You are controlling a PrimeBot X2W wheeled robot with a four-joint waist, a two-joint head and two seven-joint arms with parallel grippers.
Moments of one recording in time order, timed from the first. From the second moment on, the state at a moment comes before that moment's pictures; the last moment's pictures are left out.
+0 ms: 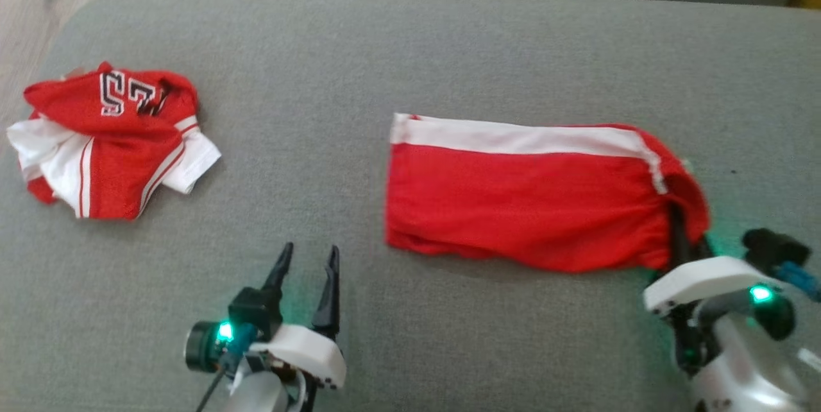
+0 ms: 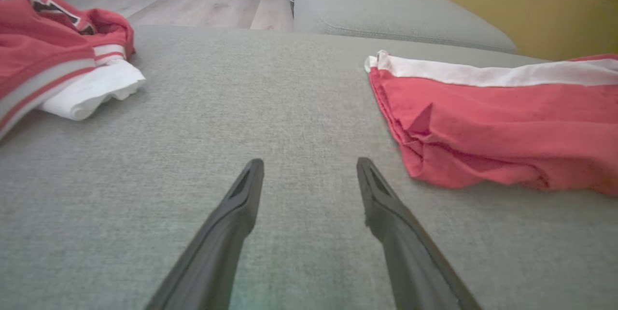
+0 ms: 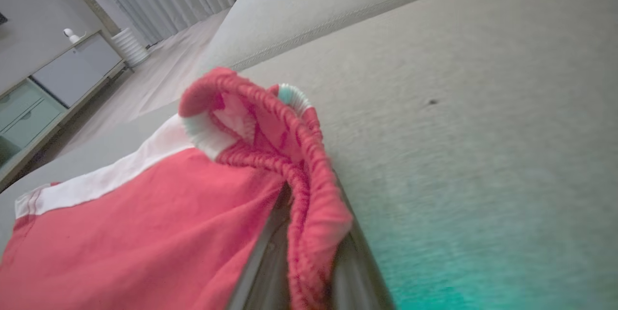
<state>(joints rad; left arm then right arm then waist) -0.23 0.04 -0.39 0.61 -0.31 0.03 -0.25 -0.33 -0.11 0.04 0.81 0.47 0.13 -0.26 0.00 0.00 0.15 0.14</state>
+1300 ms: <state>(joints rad) -0.19 0.04 -0.42 0.55 -0.29 0.04 -0.25 -0.43 -0.09 0.23 0.75 0.47 0.13 -0.25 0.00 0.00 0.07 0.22</state>
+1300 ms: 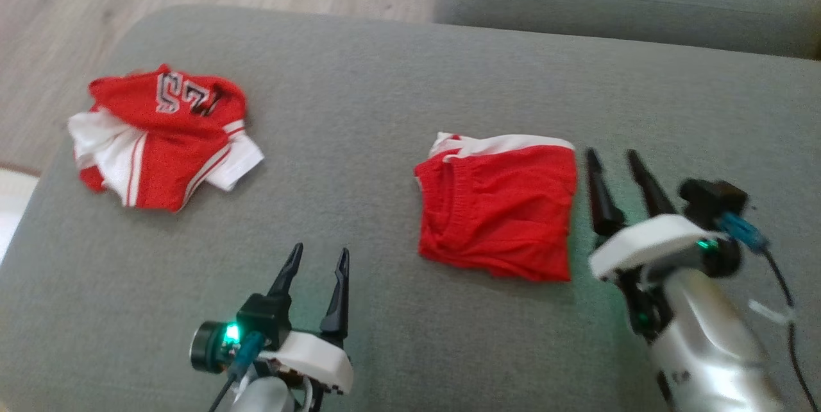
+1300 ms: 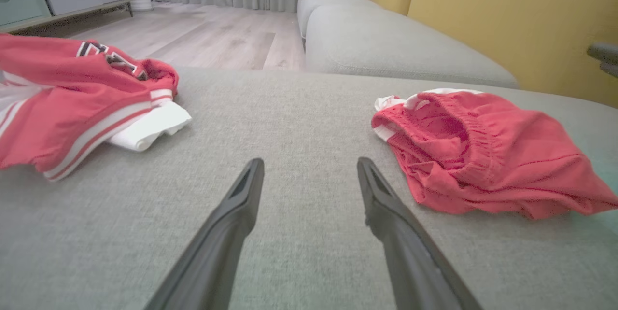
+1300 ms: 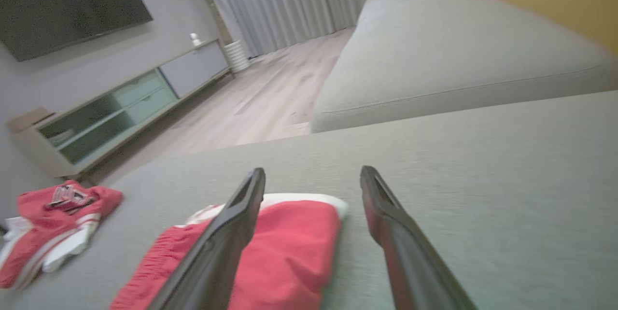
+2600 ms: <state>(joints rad) -0.04 0.05 -0.36 0.45 -0.17 0.05 -0.25 -0.33 -0.05 0.26 0.74 0.47 0.13 -0.25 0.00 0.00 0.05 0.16</state>
